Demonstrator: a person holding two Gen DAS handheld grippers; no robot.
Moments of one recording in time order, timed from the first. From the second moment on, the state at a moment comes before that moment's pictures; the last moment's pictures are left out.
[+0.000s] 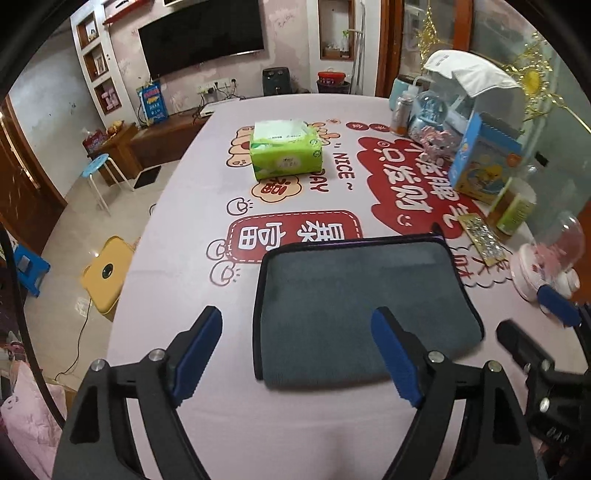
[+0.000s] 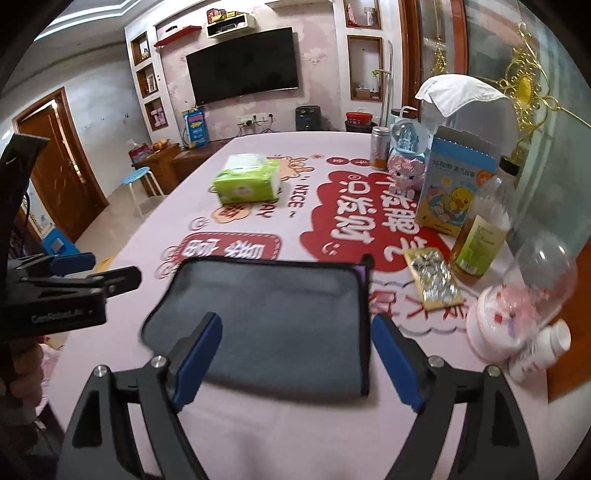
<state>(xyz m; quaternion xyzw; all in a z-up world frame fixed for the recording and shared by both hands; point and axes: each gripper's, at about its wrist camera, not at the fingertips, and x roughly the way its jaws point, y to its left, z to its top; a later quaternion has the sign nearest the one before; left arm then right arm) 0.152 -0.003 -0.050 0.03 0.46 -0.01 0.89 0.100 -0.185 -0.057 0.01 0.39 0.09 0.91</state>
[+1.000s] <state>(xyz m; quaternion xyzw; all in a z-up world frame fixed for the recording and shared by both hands) -0.015 0.008 0.006 0.00 0.42 -0.01 0.91 -0.054 -0.175 -0.011 0.04 0.44 0.05 0.90</state>
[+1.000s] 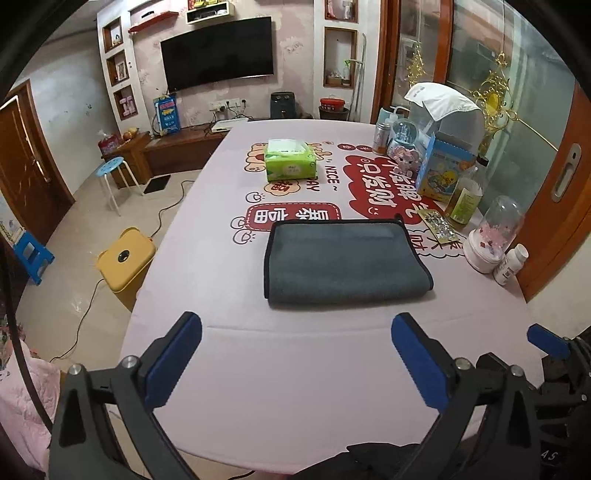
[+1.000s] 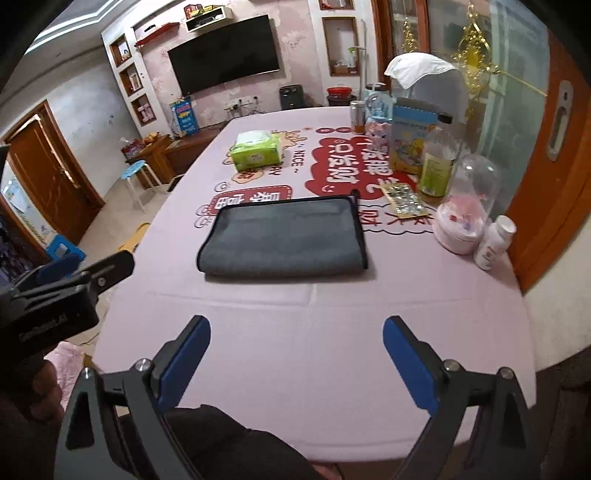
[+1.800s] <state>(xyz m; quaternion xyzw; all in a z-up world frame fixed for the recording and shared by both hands) -0.033 0.011 0.007 0.00 0.41 -0.02 0.91 -0.069 -0.175 -0.014 0.06 0.44 0.03 0.90</state>
